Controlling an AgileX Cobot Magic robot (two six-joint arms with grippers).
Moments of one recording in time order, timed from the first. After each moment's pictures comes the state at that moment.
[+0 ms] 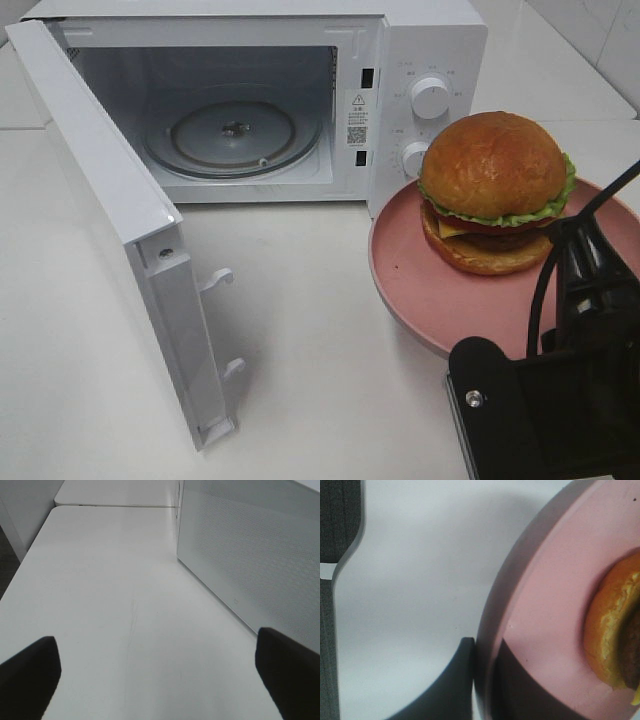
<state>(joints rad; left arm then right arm) 0.04 0.00 -0.50 -0.07 1.04 0.02 1.32 1.18 -0.58 -0.70 1.02 -0.06</state>
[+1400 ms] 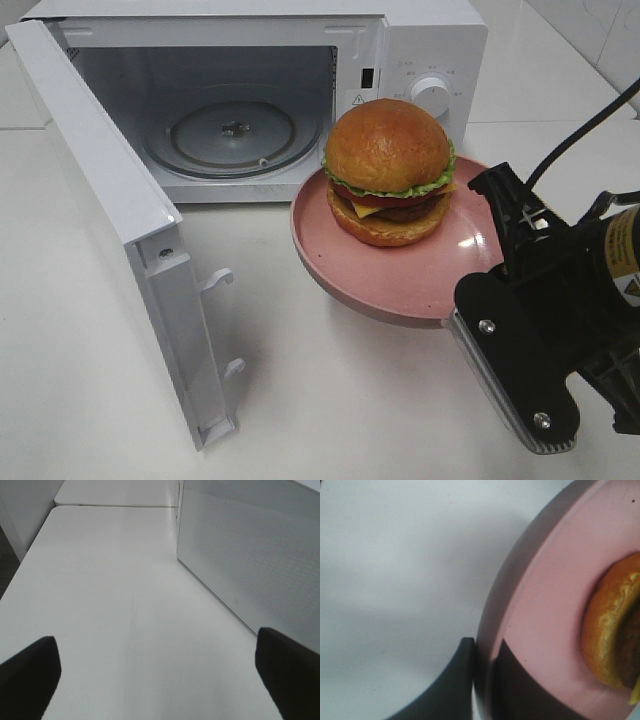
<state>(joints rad) 0.04 0.00 -0.50 -0.07 1.04 0.02 0.79 1.18 -0.58 -0.42 0.49 -0.98</state>
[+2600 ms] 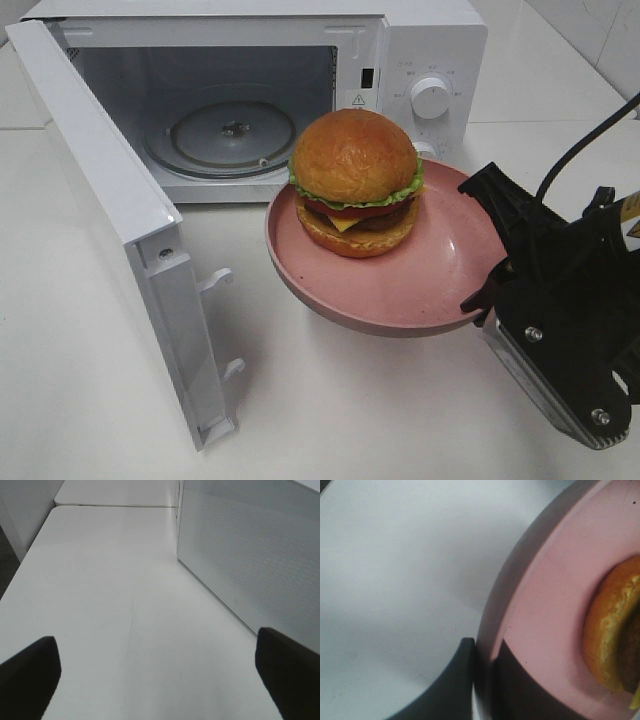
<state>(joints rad) 0.04 0.00 -0.50 -0.07 1.04 0.02 0.62 1.20 -0.58 0.01 0.41 -1.70</state>
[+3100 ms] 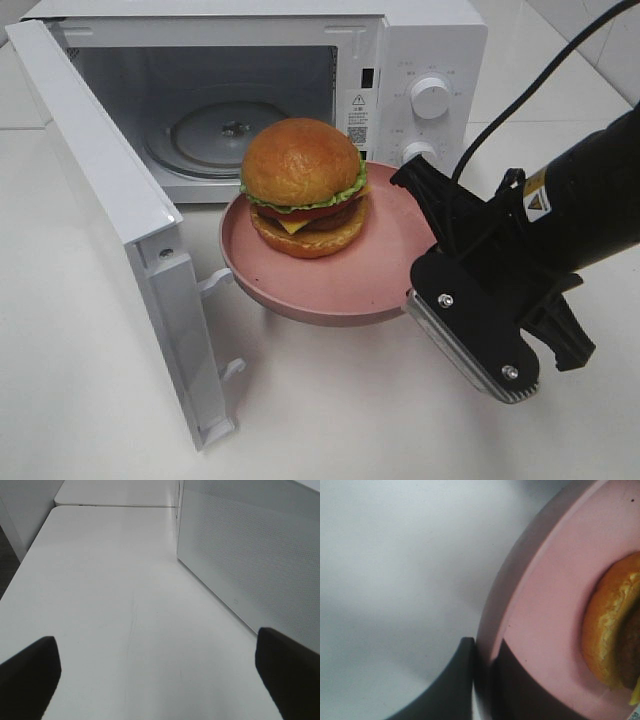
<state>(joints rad) 0.04 0.00 -0.50 -0.07 1.04 0.02 0.66 1.39 -0.72 0.02 0.41 -1.70</state>
